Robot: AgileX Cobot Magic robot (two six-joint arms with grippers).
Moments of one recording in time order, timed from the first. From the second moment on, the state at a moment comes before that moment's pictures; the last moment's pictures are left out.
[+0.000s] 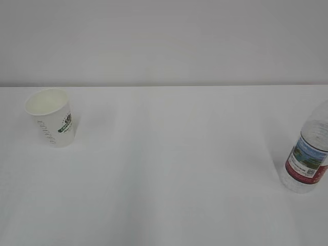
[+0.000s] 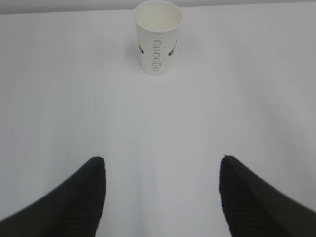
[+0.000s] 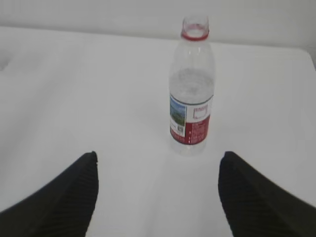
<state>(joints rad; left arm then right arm) -0.03 0.06 -0.53 -0.14 1.09 0.06 0.14 -0.01 -0.52 0.04 1.06 -0.05</state>
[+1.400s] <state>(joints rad) -0.03 0.58 -0.59 -0.02 0.48 0.06 0.14 0.35 -0.52 0.02 0.57 -0.11</state>
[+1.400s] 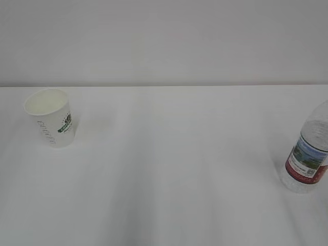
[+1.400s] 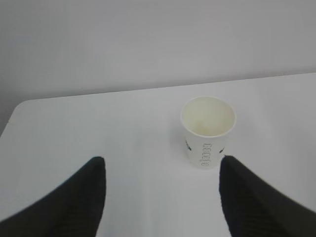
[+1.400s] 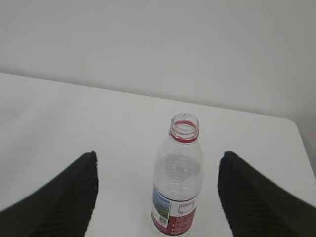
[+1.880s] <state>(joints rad) -0.03 0.71 -0.59 -0.01 0.34 0.06 0.14 0.40 -0.52 -0.03 0.54 -0.11</state>
